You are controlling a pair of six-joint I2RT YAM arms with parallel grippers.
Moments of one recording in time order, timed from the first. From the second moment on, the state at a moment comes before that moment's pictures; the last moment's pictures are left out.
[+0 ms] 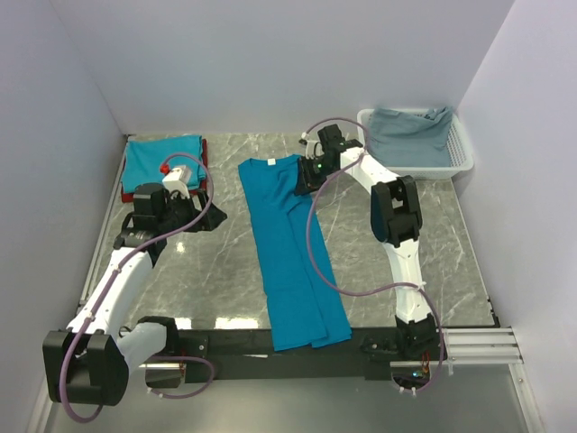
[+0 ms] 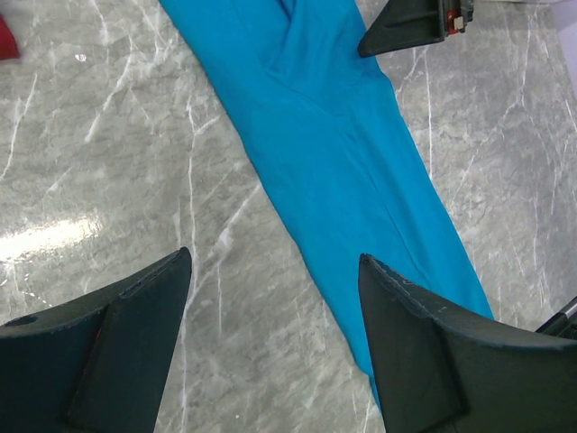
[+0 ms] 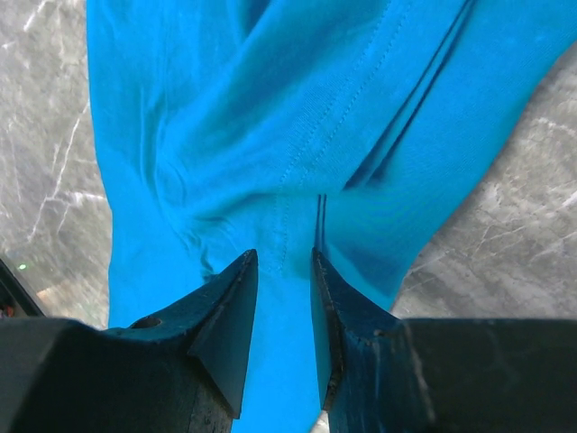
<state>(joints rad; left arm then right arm) -0.07 1.03 0.73 -0.22 0.47 -0.28 0.34 2.38 2.01 -0.72 -0.58 0.08</state>
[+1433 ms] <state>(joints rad) -0.07 1.00 0.73 -0.22 0.47 -0.28 0.35 2.26 1.87 -0.70 -0.56 0.07</state>
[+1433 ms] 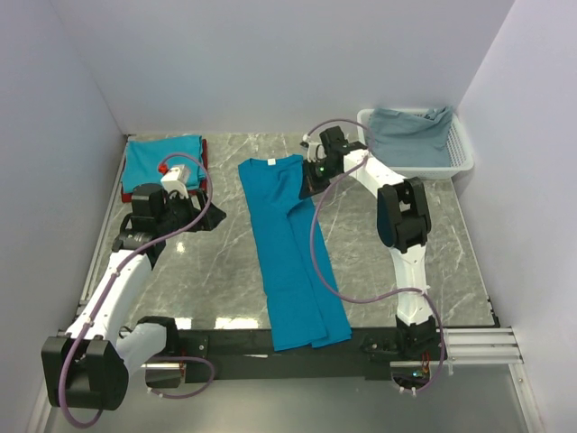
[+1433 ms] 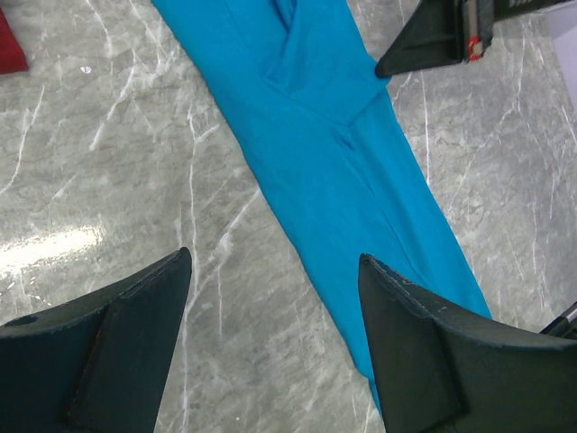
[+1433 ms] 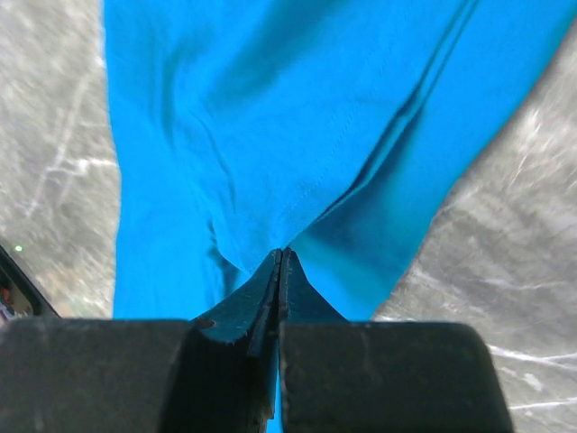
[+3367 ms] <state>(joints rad) -0.26 1.95 1.38 -0.19 0.14 -0.57 0.37 1.57 1.05 -0.58 -0.60 -0.46</state>
